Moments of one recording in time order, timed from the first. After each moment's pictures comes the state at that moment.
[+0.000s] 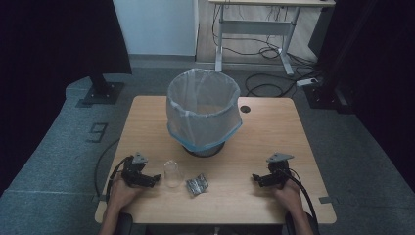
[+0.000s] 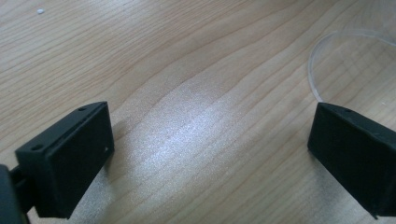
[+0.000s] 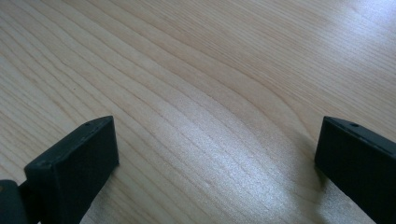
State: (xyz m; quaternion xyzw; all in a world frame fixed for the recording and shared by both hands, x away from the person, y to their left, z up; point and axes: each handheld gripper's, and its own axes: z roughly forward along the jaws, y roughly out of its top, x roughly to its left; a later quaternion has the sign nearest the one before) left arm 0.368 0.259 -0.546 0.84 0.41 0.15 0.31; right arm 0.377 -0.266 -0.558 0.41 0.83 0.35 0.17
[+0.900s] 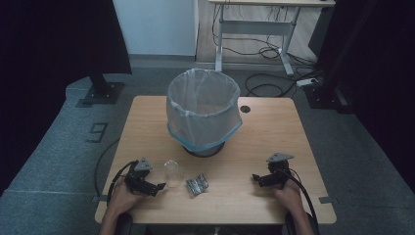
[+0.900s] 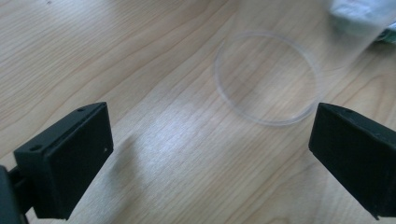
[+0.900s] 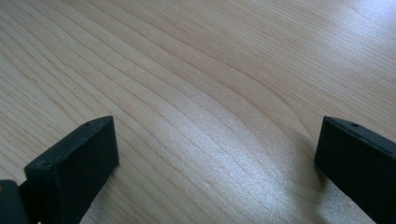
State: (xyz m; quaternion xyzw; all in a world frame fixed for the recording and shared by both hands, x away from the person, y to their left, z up) left arm 0.345 0.241 -0.535 0.87 0.34 0.12 0.34; right arm 0.377 -0.266 -0.558 0.41 0.83 0.35 0.17
